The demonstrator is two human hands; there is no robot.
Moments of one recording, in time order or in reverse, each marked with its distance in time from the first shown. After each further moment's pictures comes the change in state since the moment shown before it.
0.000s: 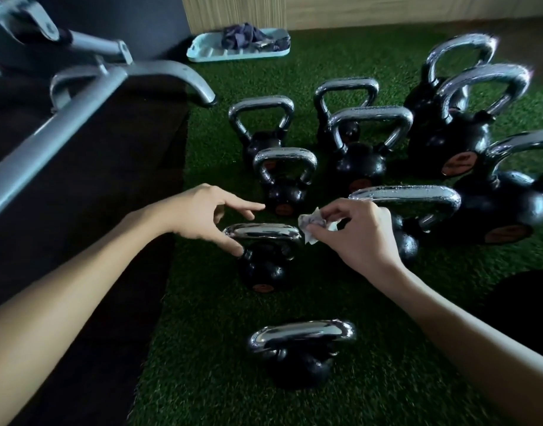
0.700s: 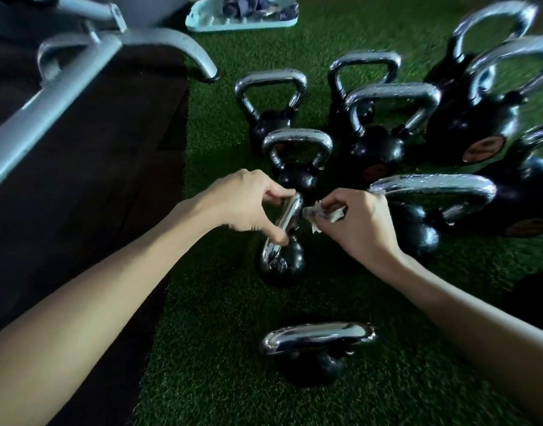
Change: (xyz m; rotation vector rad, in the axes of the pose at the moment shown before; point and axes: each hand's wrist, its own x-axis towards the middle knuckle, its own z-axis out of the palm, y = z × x) left_hand 0.035 0.030 0.019 -0.028 0.049 -0.127; right_hand 0.018 0.015 0.032 -0.187 -0.045 -0.036
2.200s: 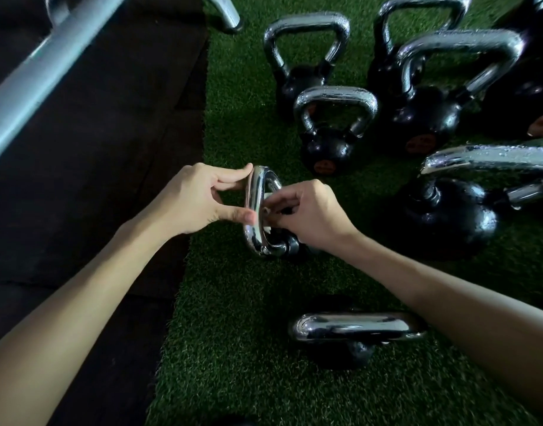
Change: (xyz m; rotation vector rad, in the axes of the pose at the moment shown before) left_hand -0.057 -0.104 0.032 -0.343 0.268 -0.094; right_hand 0.001 -0.057 0.090 0.430 -0.452 0.000
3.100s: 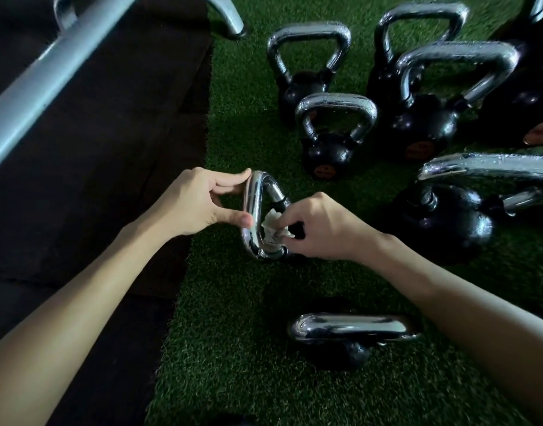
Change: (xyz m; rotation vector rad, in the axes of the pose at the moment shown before) left_hand 0.001 -0.012 -0.001 -0.020 0.004 0.040; right_hand -0.010 -0.004 -0.022 -0.426 -0.260 -0.248
